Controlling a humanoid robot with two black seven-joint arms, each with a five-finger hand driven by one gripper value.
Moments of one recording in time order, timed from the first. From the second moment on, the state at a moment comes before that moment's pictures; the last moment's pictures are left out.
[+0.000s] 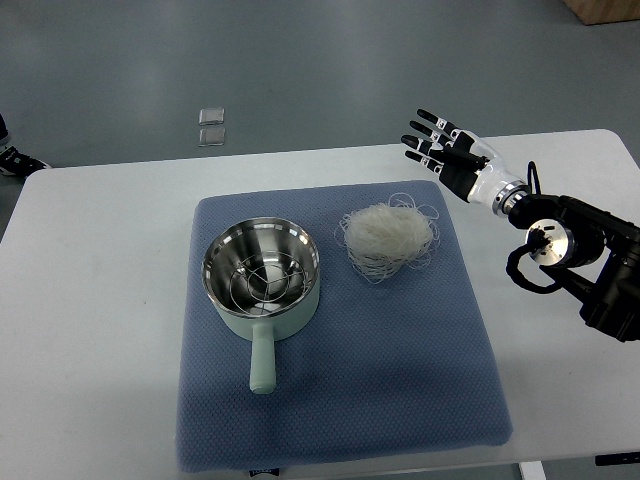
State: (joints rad) left arm 0.02 0.00 0.08 -0.19 0.00 0.00 0.13; right arm 0.77 -0.31 0.56 0.83 -0.02 0.14 0.22
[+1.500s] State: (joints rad) left arm 0.02 0.00 0.08 -0.19 0.00 0.01 0.14; right arm 0.86 -0.35 0.53 0.84 -0.45 0.13 0.24
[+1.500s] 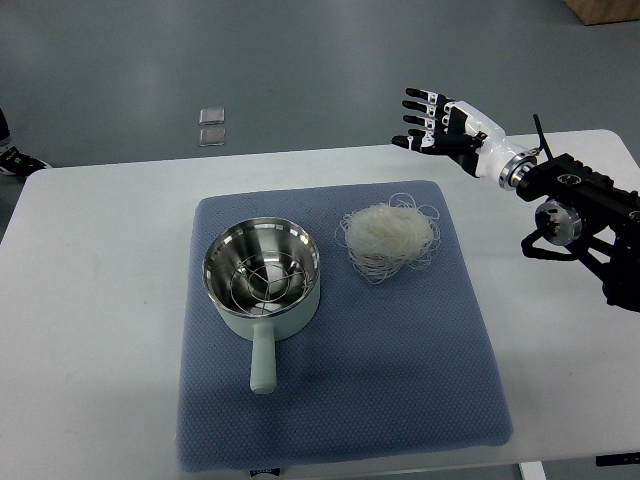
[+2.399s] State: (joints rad) left arm 0.02 0.00 0.08 -0.19 0.00 0.01 0.13; right arm 1.14 -0.42 -0.01 0.86 -0.91 0.19 0.28
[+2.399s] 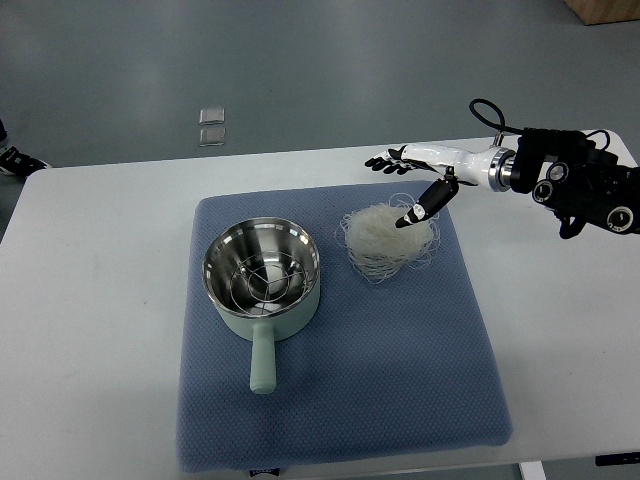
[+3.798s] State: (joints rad) left arm 0.02 0.00 0.08 -0.19 0.00 0.01 0.13; right arm 1.08 -0.37 -0.13 0.83 -1.07 -0.05 0.30
